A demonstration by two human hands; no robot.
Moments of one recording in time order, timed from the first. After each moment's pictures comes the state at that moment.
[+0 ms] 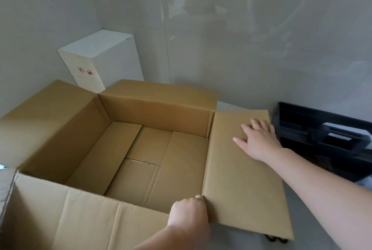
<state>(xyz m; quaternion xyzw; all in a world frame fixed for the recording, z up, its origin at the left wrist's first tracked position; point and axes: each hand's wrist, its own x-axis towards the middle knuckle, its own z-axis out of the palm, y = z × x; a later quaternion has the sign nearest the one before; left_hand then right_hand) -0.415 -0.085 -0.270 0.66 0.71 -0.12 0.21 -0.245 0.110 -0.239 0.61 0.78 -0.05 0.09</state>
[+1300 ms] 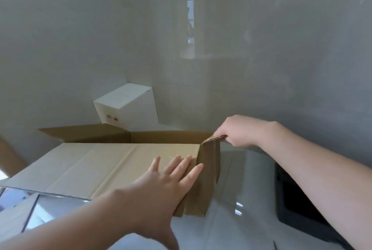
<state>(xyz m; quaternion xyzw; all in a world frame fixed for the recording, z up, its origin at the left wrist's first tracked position) -0.502 -0.084 -0.041 0.84 0.53 -0.14 0.01 -0.308 0.106 -0.010 0.33 0.94 0.01 0.08</state>
